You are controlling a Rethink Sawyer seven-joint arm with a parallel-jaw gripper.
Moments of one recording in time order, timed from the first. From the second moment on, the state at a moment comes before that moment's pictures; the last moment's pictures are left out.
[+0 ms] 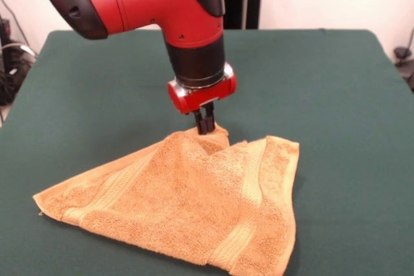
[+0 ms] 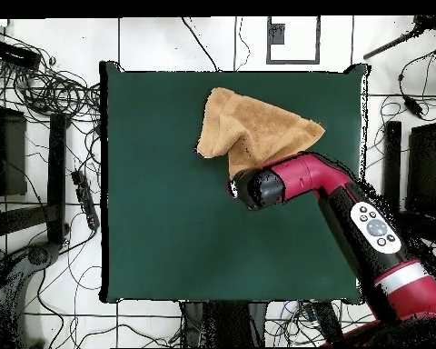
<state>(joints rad) -0.80 -0.33 0.84 1.57 -0.99 0.85 1.68</state>
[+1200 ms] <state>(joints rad) -0.73 -0.30 0.79 1.45 -0.90 1.02 1.68</state>
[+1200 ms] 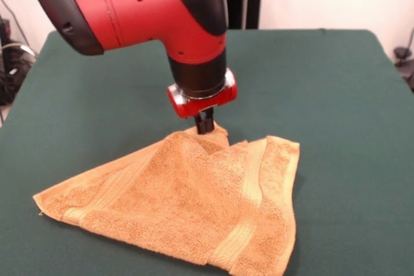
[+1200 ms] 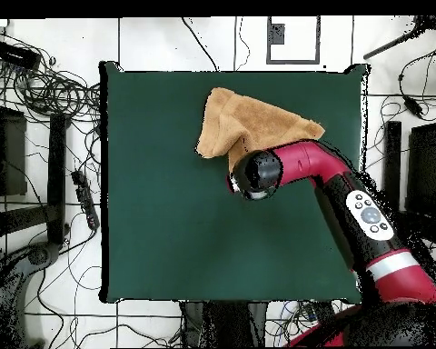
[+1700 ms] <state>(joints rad) -0.61 -0.31 0.70 1.37 -0.90 1.17 1.68</state>
